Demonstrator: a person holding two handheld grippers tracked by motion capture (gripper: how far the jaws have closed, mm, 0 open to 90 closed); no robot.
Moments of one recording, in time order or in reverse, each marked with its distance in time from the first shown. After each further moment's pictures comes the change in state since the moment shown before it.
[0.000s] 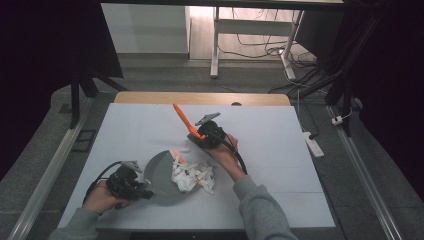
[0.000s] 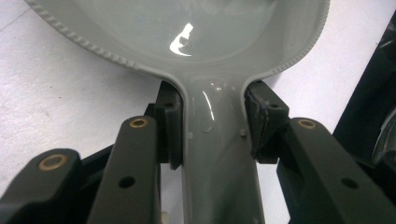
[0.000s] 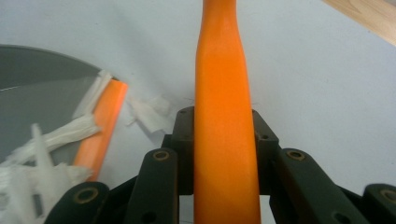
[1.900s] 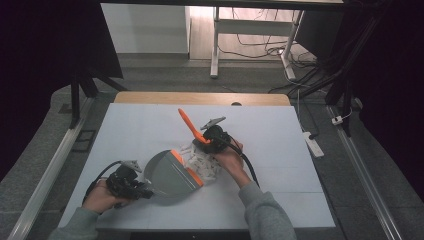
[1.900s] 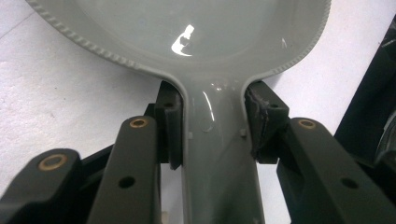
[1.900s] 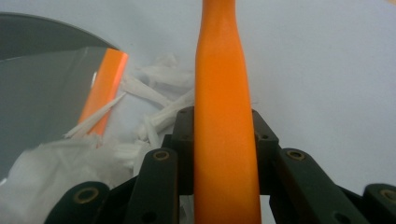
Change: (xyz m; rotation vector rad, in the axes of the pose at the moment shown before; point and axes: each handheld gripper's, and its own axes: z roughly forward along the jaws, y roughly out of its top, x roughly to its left) left arm 0.000 0.001 -0.001 -0.003 0.007 0.000; right arm 0.000 -0.019 -0.008 0.035 0.012 0.034
